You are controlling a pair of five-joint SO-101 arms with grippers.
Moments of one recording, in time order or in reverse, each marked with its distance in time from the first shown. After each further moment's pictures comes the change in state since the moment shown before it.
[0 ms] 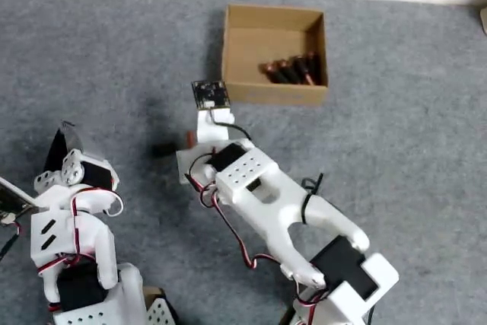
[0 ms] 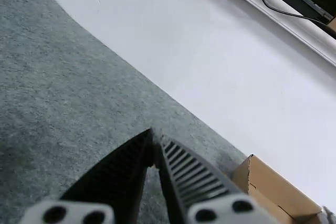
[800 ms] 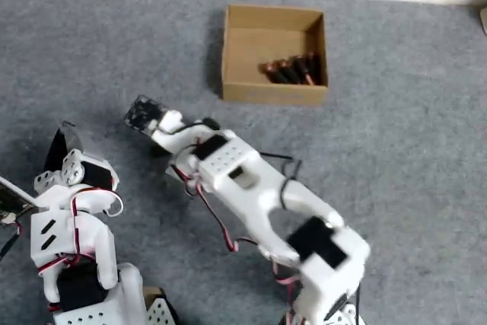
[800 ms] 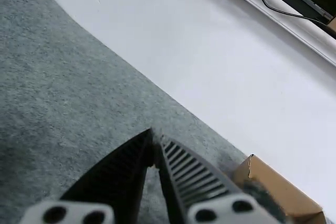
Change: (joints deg) left arm 0.0 0.0 0.0 0.0 -1.0; right arm -1.4 14.5 -13.6 -0.2 51.1
